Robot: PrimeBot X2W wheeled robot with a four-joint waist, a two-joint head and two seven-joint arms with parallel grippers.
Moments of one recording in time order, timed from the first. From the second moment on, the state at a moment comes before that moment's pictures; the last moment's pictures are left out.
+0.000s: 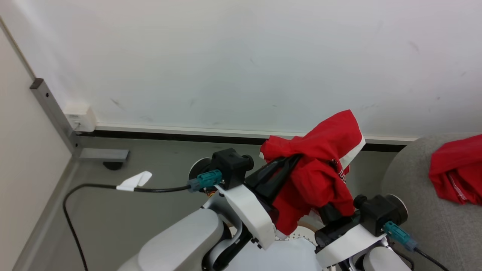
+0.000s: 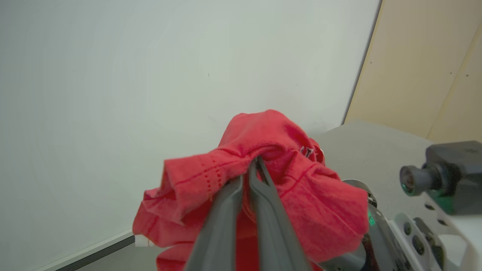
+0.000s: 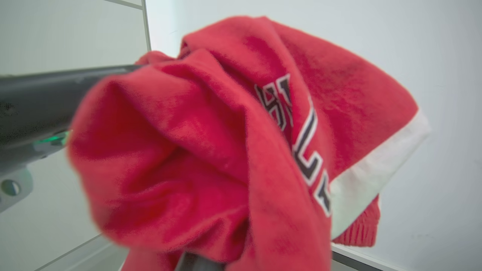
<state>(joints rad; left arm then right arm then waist) -0.72 0.24 -0.98 0.21 -0.75 0.03 -0.17 -0.34 -0.05 0.45 0.33 0.32 0.13 -0.26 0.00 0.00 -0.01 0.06</state>
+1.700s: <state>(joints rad) -0.72 0.34 -1.07 0.02 -0.63 0.07 -0.19 -0.24 -0.08 -0.04 0.06 0.21 0.13 -0.25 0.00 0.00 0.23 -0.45</state>
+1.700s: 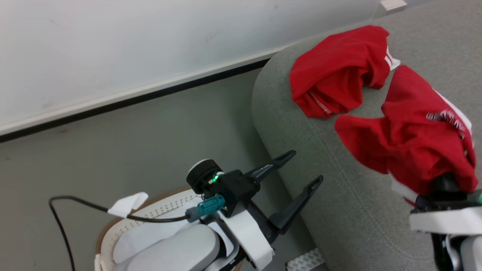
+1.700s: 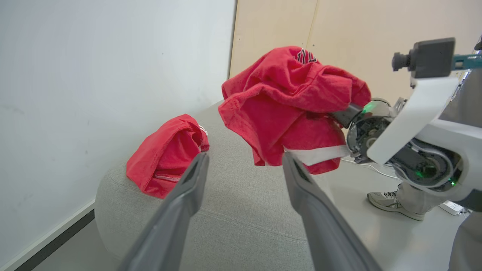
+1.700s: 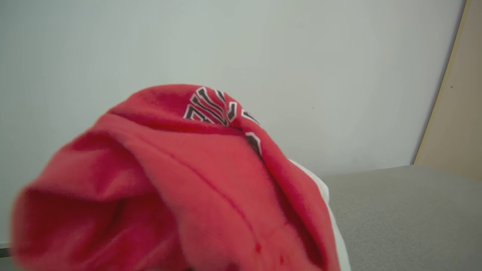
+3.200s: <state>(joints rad) -0.90 0.46 -0.99 -0.03 -0.59 0.05 -0.17 -0.74 -0.38 -0.53 0.48 -0.02 0.13 0.36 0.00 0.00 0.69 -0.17</state>
